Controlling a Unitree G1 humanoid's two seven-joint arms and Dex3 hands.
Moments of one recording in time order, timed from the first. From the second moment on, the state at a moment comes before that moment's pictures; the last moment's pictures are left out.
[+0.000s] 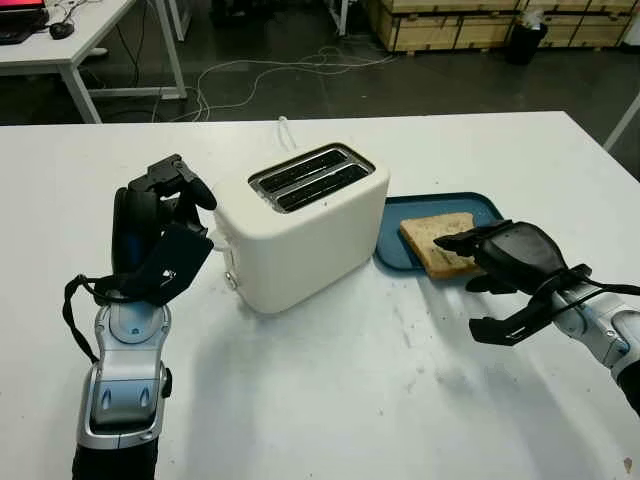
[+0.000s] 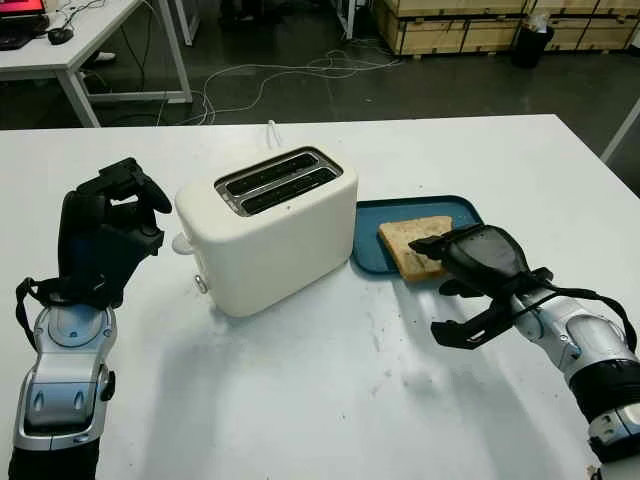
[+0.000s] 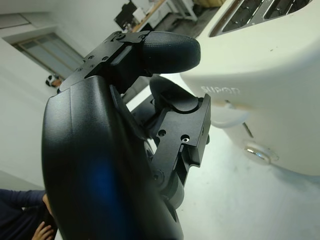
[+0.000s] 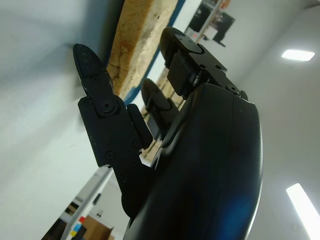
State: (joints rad) left arm -0.12 0.14 0.05 -0.41 0.31 0.30 0.07; right arm -0.43 -0.78 0.37 0.62 -0.92 -0.37 -0.21
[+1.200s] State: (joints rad) left arm -0.12 0.14 0.05 -0.40 0.31 0.26 0.09; right arm -0.44 -0.81 0.45 0.60 -1.02 -0.37 -0.45
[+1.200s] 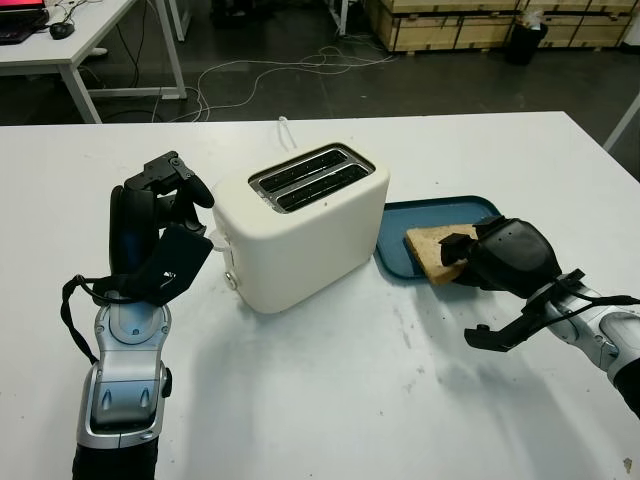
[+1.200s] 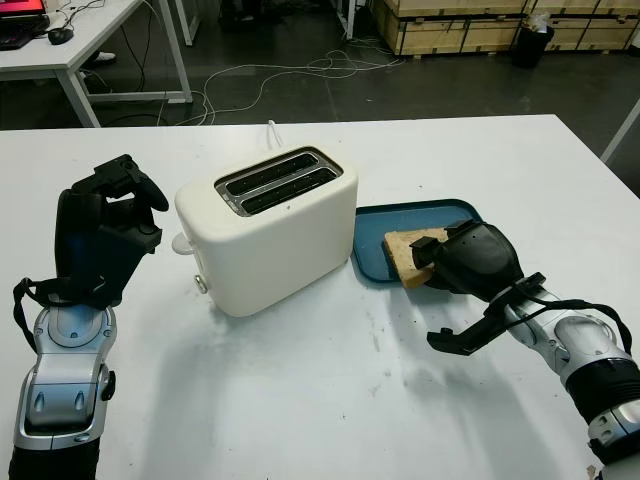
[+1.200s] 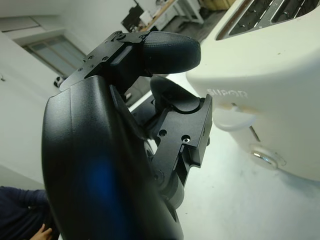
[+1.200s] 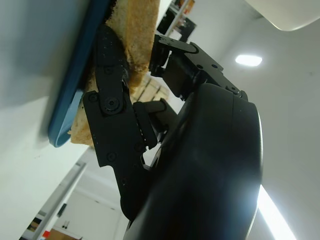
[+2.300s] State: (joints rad) left arm -0.12 0.14 0.05 -0.40 0.32 0.25 0.10; right arm -0.71 -0.80 0.19 0.82 -0.51 -0.79 -0.22
